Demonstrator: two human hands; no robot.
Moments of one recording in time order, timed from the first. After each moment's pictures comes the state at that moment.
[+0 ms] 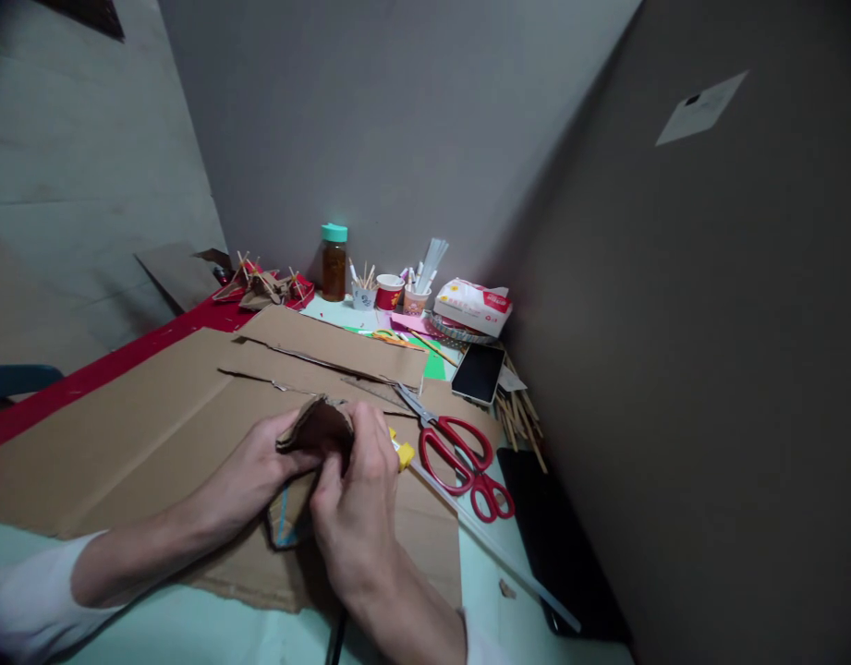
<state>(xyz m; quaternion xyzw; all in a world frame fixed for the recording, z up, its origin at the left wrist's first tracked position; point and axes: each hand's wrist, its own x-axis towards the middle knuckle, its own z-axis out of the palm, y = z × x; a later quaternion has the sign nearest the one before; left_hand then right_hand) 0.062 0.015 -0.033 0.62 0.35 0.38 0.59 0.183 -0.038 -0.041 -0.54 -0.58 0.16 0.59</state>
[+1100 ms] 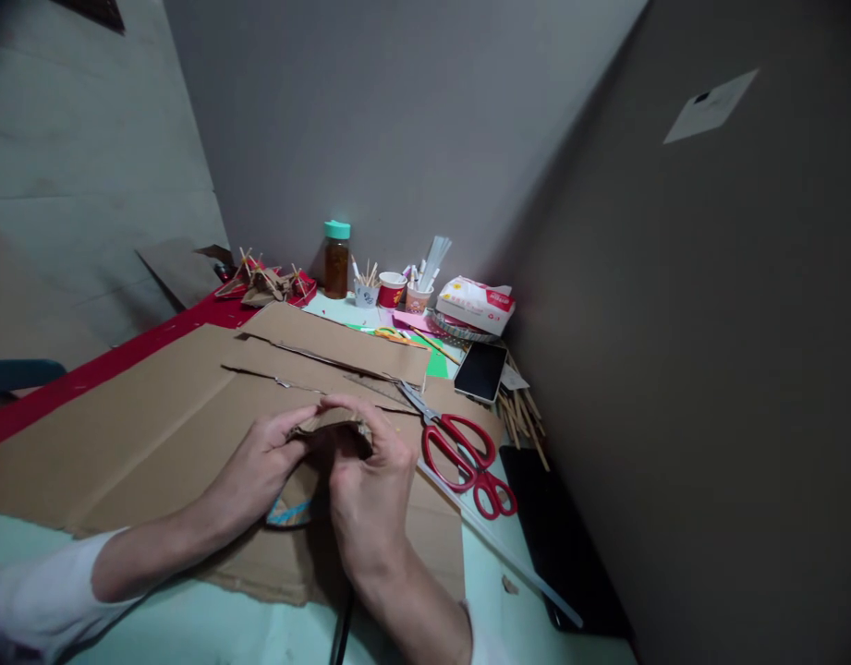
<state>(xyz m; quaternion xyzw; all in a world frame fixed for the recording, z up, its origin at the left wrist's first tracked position) 0.062 0.013 -0.039 0.67 0.41 0.39 0.48 0.182 -0.036 -0.032 -0.48 -0.53 0.23 0.66</state>
